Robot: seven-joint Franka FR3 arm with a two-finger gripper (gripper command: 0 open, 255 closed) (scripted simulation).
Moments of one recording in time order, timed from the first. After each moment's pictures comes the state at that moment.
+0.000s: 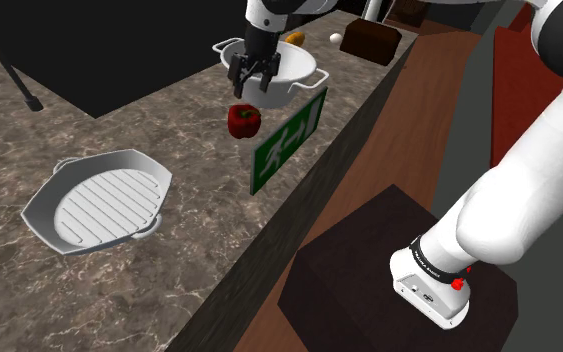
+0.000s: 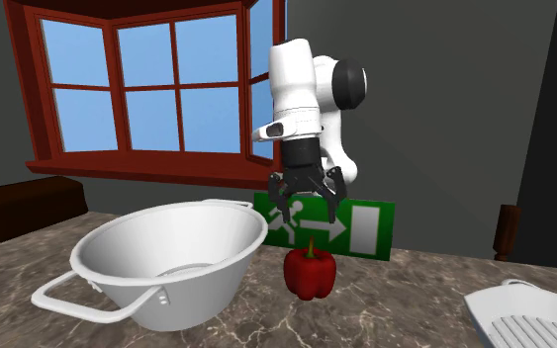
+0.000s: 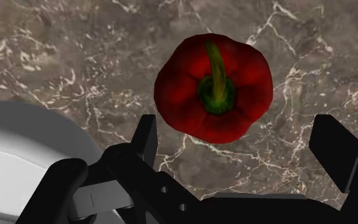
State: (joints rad) arm 0.15 0.09 0.17 -1.80 0.15 1.98 0.08
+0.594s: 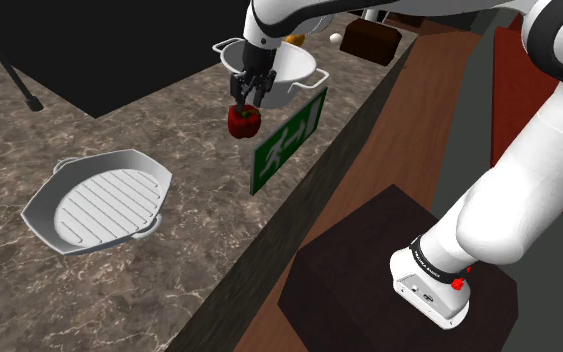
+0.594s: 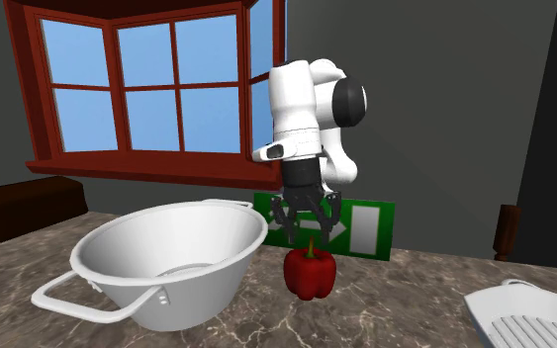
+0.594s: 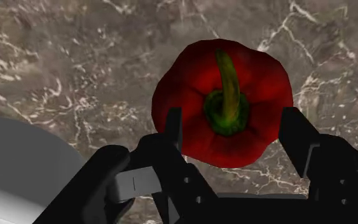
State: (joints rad) arm 0.16 0.12 0.17 -1.86 0.15 2.06 0.07
